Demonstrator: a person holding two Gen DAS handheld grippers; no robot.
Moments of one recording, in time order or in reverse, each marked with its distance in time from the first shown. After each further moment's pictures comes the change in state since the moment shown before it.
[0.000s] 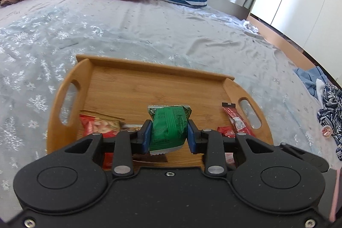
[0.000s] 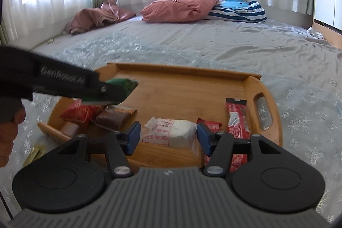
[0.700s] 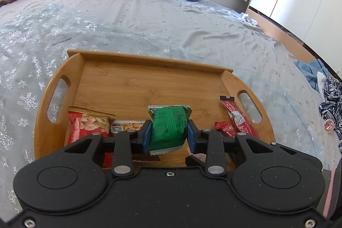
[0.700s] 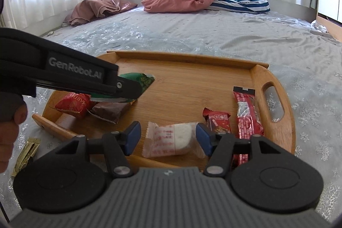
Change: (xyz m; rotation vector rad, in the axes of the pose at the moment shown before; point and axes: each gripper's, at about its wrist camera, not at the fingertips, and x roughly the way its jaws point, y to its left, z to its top) left arm 0.016 -0.009 -0.004 0.020 0.028 0.001; right arm 0.016 0.000 -0.006 0.002 0.045 0.016
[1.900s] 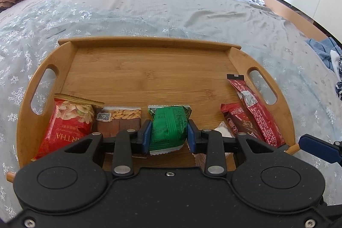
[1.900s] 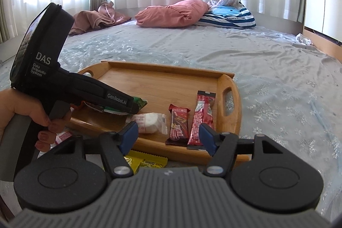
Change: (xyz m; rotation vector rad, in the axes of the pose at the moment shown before) left arm 0.038 -0.026 -0.014 0.068 0.070 0.084; right arm -0.075 -0.029 -0.018 -0.023 -0.080 -0.053
